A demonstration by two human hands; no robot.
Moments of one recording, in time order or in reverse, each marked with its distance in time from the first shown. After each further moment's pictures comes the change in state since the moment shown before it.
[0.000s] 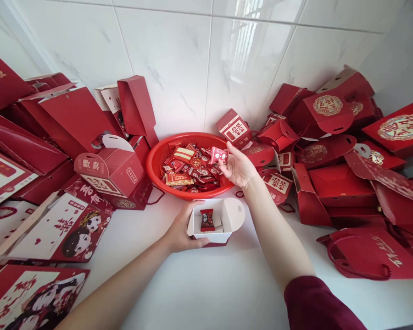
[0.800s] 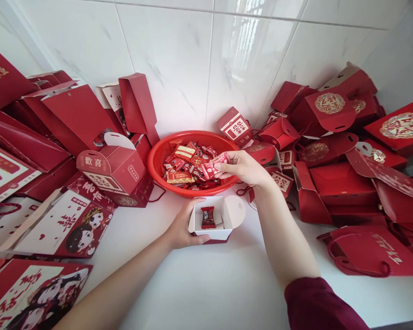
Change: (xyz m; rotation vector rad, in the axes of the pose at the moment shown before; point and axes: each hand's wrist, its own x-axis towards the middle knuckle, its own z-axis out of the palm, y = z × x) left_hand -0.001 0.001 -0.001 0.028 0.000 0.003; right_hand -0.036 -0.013 0.012 -0.669 -0.202 -0.163
